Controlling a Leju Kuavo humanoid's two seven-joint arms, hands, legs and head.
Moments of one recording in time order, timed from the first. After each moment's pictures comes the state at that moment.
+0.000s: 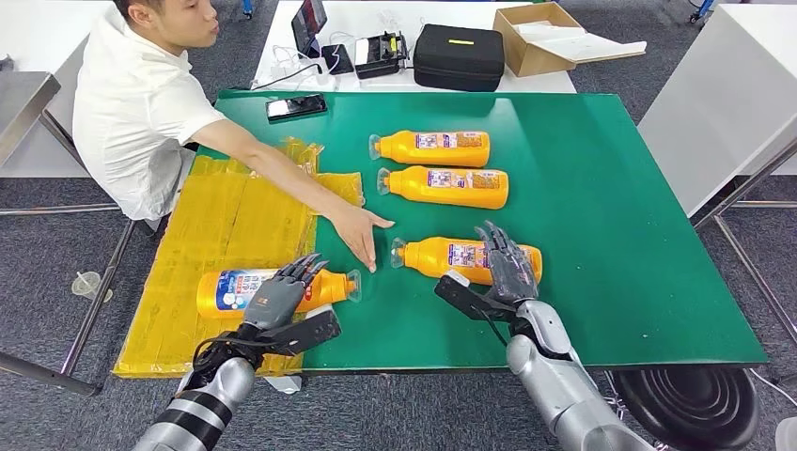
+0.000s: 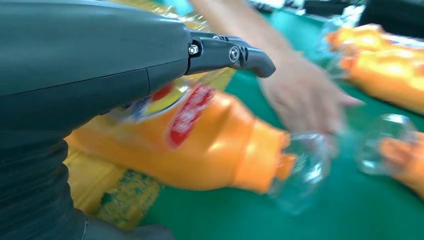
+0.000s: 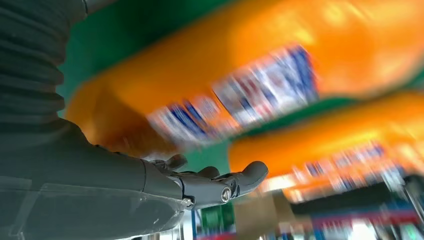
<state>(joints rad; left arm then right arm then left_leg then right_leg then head) -0.35 -0.07 -0.43 -0.95 -0.83 0.11 -0.22 -0.34 -0.11 0.35 -0.87 1.01 -0.23 -0.17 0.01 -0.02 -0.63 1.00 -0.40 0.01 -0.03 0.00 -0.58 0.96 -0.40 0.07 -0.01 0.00</state>
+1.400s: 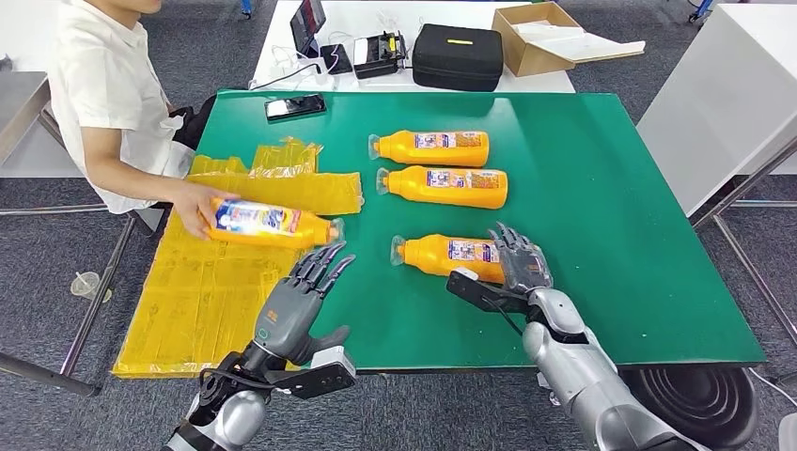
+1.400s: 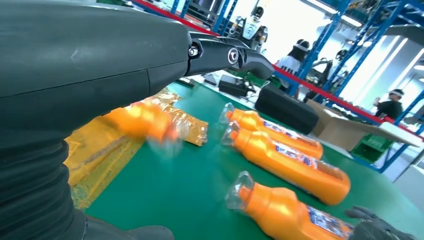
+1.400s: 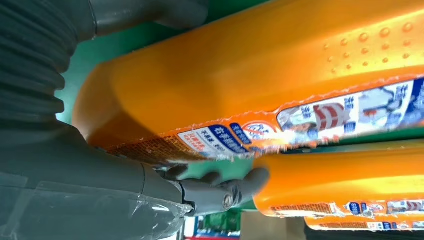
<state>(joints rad) -0.21 -0.02 -0.60 -1.32 -0.75 0.26 -0.30 -0.43 -0.18 0.40 -0.77 1.05 -0.07 -0.09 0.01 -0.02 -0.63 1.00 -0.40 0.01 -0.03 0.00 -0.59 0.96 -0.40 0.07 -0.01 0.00</state>
